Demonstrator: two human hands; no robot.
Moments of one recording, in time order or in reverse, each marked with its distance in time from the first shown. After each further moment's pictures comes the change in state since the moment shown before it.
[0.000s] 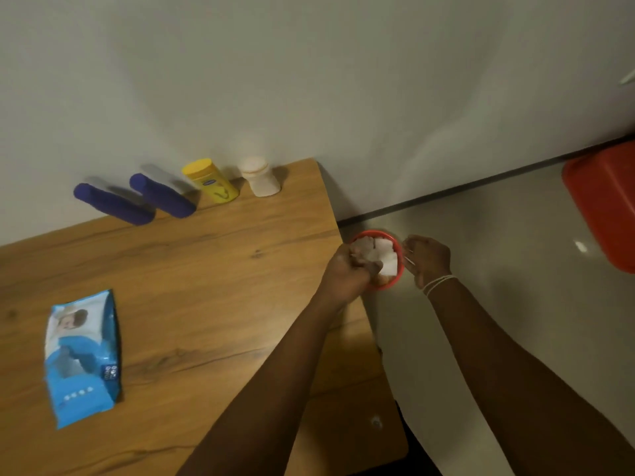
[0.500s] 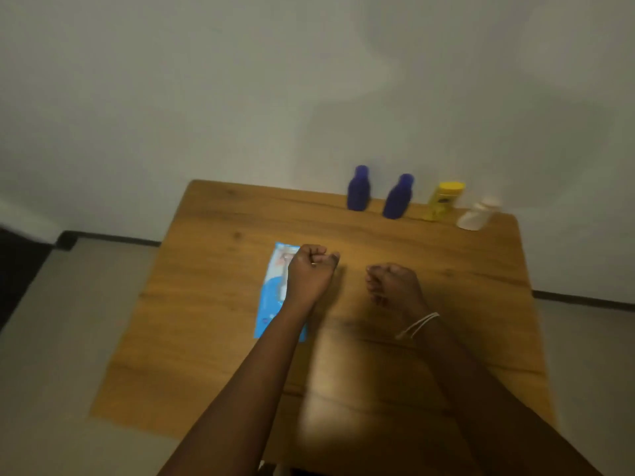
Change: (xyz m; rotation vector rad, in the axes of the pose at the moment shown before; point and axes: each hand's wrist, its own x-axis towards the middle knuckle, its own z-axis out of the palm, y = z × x) left_hand -0.163 -0.105 -0.381 -0.295 0.696 0.089; right_hand -0.250 0.202 0.301 -0.597 -0.537 -0.163
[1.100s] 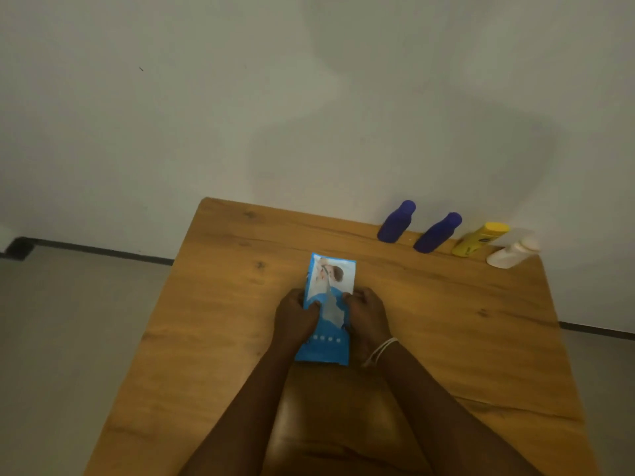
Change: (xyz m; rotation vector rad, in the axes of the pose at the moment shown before) left_hand 0.095 -0.069 -0.094 0.256 -0.130 -0.036; right_hand 0.040 0.022 0.153 -0.125 0.156 -0.048
